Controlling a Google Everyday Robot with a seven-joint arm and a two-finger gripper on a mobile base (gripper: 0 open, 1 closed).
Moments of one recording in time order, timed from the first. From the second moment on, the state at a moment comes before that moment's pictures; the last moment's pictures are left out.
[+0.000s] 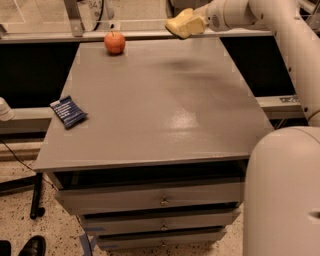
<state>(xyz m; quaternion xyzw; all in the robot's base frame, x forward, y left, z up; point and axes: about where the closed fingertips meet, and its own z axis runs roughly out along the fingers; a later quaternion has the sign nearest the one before) 0.849 -0.137 0.975 -0.37 0.73 0.11 0.56</state>
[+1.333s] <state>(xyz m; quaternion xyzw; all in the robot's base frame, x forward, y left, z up) 0.882 -0.051 0.930 -0.47 0.74 0.07 0.48</state>
